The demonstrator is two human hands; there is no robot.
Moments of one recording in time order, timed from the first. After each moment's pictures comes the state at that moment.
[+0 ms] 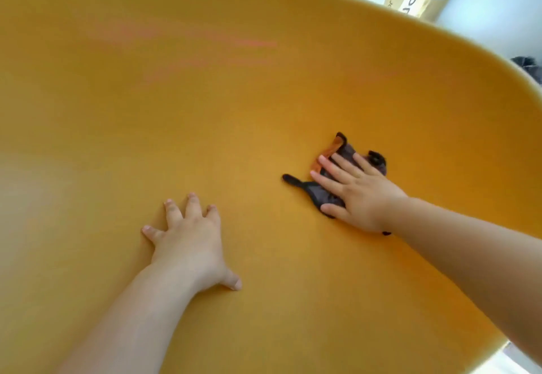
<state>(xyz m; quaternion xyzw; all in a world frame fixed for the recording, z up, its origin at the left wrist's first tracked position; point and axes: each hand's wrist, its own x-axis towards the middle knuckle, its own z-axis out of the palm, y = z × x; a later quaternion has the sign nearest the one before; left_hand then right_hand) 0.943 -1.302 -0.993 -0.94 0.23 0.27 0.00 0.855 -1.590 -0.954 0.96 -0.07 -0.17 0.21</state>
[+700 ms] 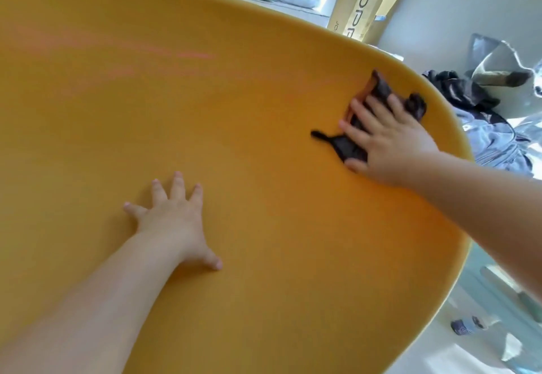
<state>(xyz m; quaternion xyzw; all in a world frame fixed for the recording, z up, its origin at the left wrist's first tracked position) 0.947 -1.373 -0.980 -0.94 0.26 0.21 0.04 0.812 -1.678 -0.853 0.89 -0.18 -0.09 0.41</state>
